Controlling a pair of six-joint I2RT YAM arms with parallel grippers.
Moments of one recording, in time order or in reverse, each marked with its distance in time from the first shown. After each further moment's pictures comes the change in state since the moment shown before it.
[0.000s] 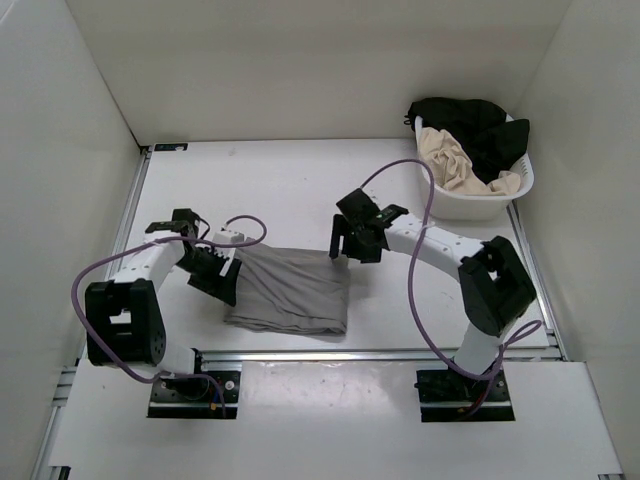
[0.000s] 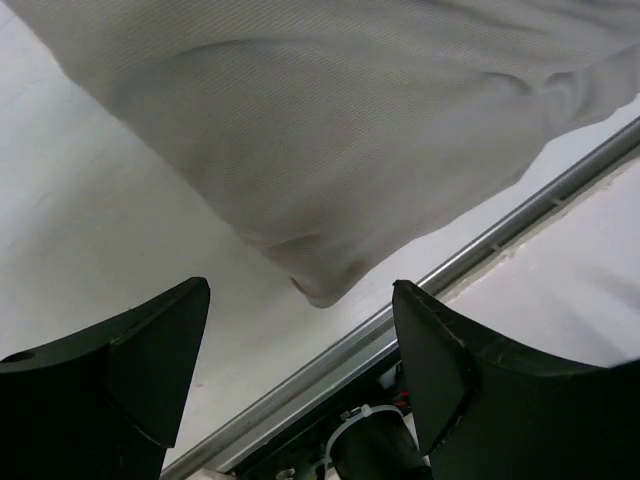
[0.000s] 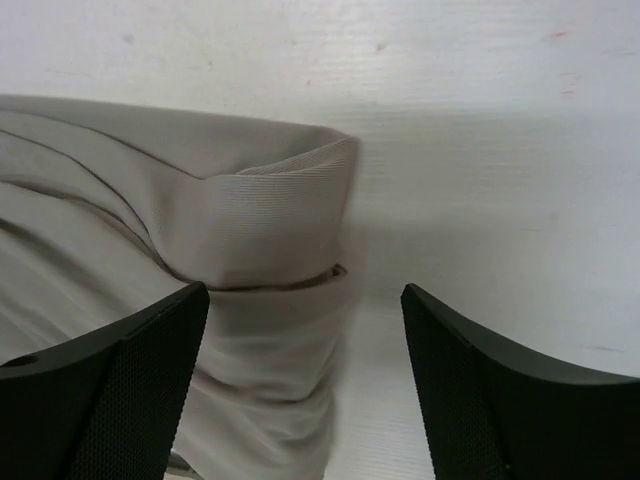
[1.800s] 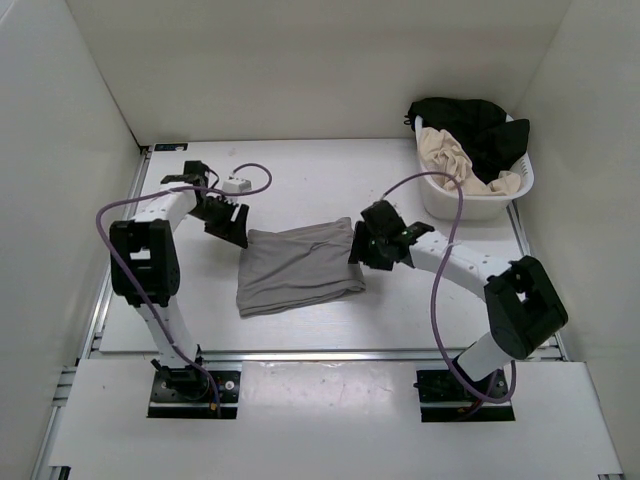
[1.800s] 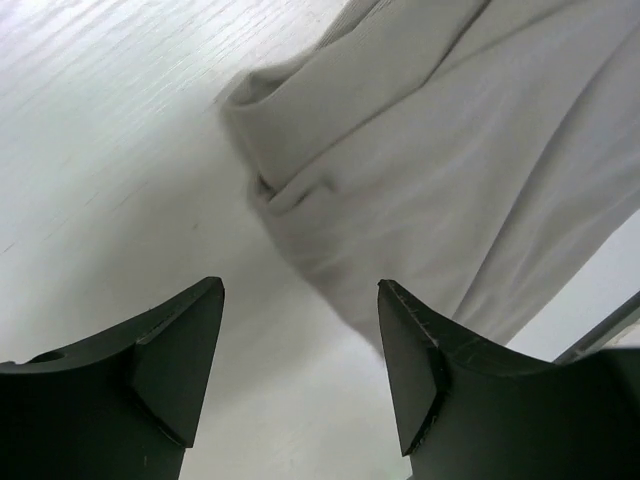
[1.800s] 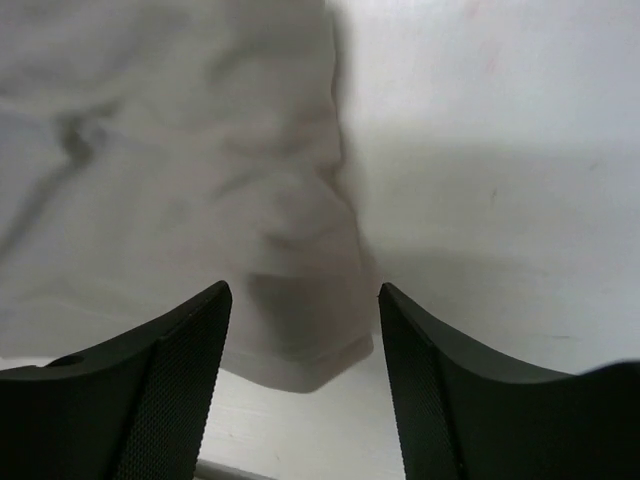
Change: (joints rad) left arm -0.029 0.408 0.485 0.128 0.064 -0.057; right arm -0.081 -0.161 -0.220 0.174 -0.042 -0.001
